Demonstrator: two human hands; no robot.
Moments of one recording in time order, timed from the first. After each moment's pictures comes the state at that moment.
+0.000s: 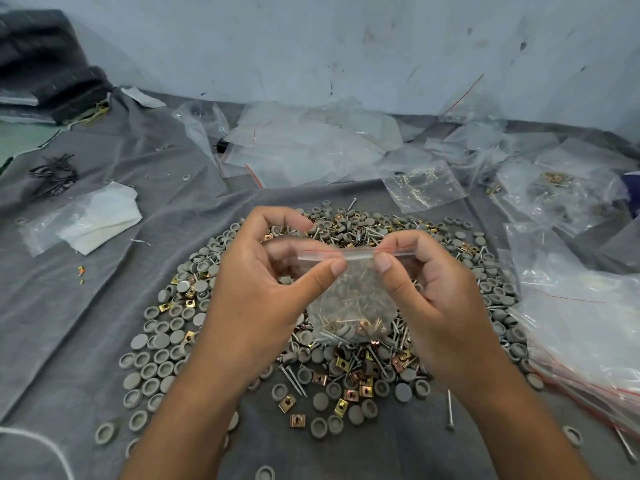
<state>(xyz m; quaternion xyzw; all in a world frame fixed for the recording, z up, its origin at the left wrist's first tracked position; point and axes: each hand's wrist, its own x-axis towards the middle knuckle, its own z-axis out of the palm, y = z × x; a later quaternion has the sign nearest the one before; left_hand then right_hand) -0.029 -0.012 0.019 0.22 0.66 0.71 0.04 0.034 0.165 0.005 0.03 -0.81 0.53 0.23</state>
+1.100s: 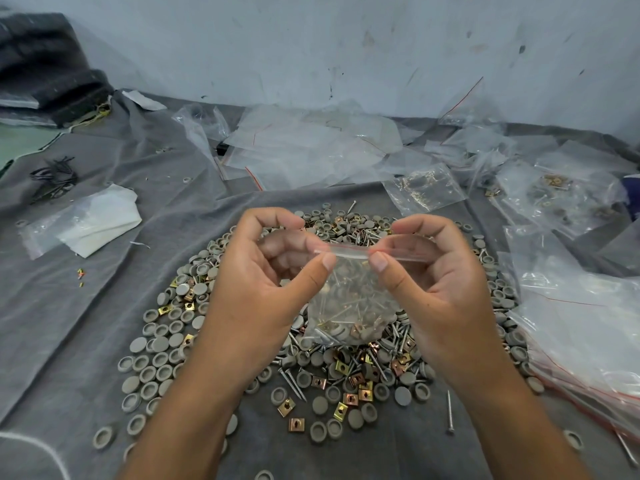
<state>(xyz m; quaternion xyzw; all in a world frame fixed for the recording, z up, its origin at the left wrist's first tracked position) -0.033 -0.009 0.014 0.22 0.62 0.75 0.03 0.033 0.160 0.011 0.02 -0.70 0.67 0.24</state>
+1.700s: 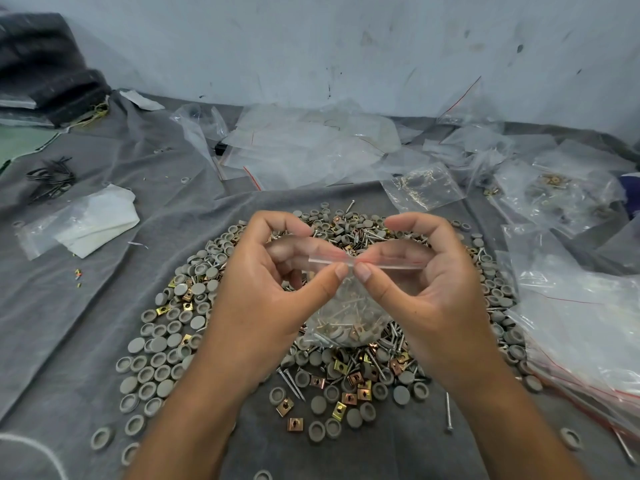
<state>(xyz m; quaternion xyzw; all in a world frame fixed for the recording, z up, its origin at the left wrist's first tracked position) -0.027 -0.007 0.017 0.25 0.67 0.70 0.02 0.033 0.156 0.013 0.05 -0.71 0.67 0.21</state>
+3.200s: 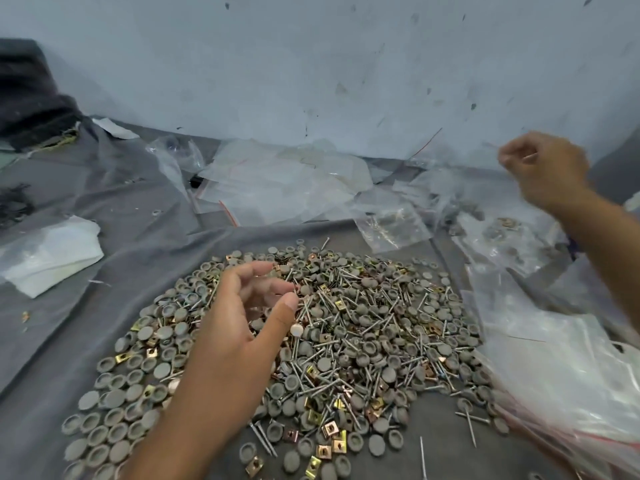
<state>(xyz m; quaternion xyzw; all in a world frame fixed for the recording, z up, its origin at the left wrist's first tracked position) -0.034 -0.009 -0.002 0.17 0.77 0.62 0.00 -0.083 0.430 0.106 -0.22 -0.91 0.14 0.32</state>
